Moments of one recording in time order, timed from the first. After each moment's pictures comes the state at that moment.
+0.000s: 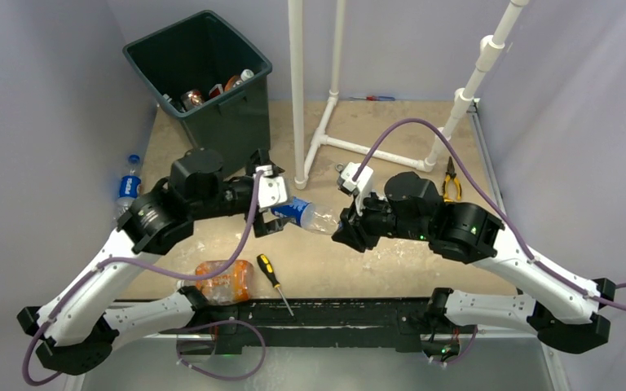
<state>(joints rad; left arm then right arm) -0.79 0.99 1.33 -0.72 0.36 0.52 1.06 1.00 1.29 -0.80 -0.07 0.09</state>
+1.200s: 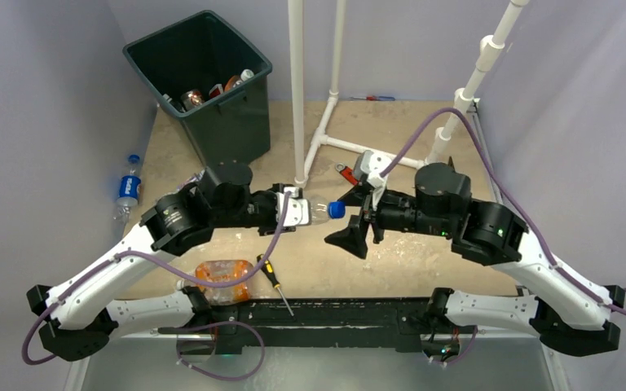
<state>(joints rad) -0.94 1.04 1.28 -0.76 0.29 0.59 1.06 1.00 1.41 -0.74 -0.18 0.01</state>
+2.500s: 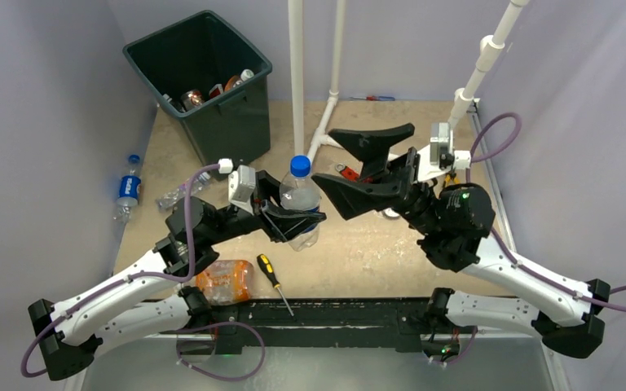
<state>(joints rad) -0.93 0.82 0.79 0.39 0.38 -0.36 1.06 0.94 1.02 0.61 -0.07 0.29</state>
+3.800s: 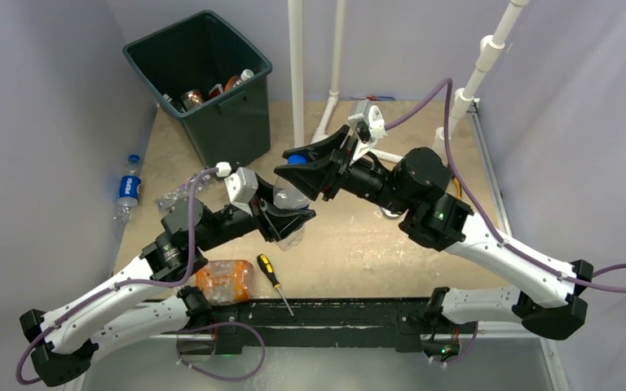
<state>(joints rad) -0.93 0.74 0.81 0.13 0.24 -0.25 1.06 1.15 1.35 0.10 -0.12 0.22</state>
